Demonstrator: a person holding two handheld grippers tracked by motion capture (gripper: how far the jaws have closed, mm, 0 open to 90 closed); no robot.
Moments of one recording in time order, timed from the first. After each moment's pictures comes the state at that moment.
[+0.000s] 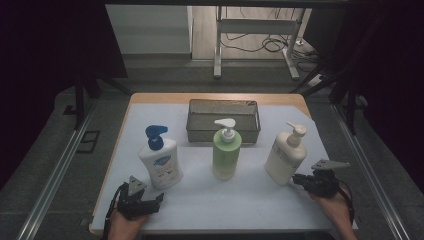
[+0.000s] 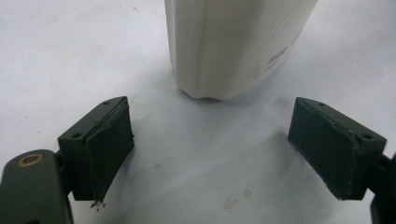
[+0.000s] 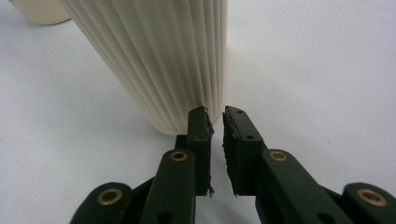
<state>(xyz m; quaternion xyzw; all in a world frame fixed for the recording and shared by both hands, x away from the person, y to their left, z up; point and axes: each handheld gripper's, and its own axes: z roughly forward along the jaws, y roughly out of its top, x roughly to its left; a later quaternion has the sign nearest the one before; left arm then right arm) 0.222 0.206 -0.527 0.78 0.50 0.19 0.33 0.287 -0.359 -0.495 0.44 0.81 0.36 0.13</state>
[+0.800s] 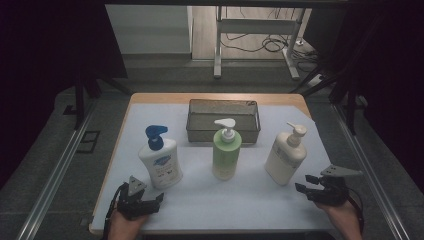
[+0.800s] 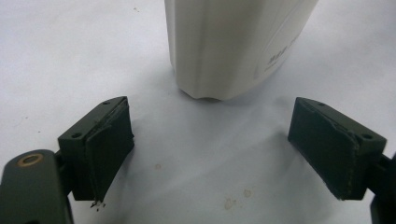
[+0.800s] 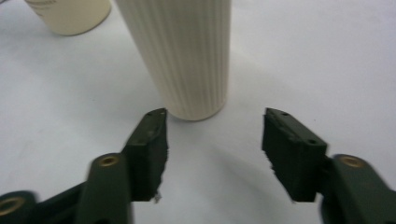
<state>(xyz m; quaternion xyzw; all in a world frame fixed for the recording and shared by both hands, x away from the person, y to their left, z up) 0.222 0.206 -0.527 0.78 0.50 0.19 0.33 0.259 -0.366 -0.479 0.45 0.80 0.38 0.15</state>
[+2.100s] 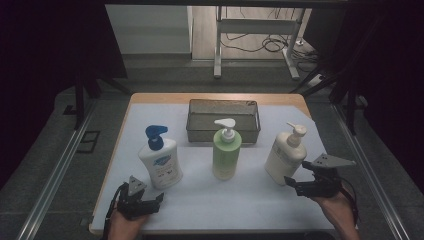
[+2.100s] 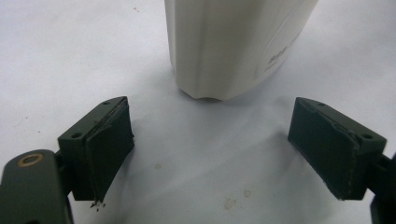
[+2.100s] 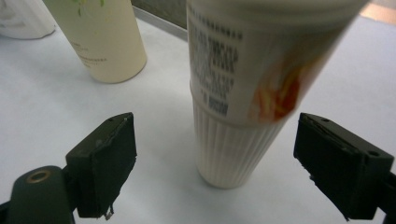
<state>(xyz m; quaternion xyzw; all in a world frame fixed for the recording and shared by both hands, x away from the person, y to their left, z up) 0.222 0.206 -0.527 0.78 0.50 0.19 0.33 0.265 -0.324 -0.431 0.40 0.81 0.39 0.18</state>
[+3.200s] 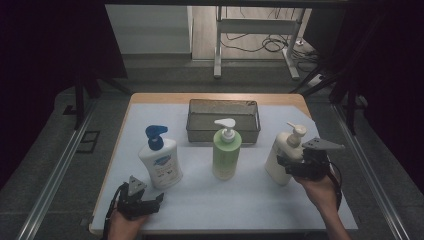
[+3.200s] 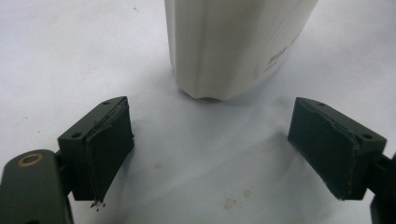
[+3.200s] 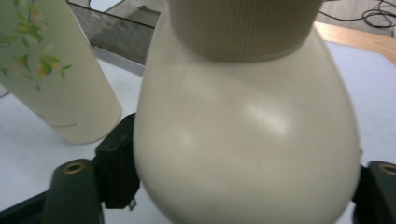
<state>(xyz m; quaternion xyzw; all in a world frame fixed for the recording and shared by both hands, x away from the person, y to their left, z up) 0.222 0.206 -0.527 0.78 0.50 0.19 0.33 0.299 -0.298 -0.417 0.45 0.77 0.40 0.22</state>
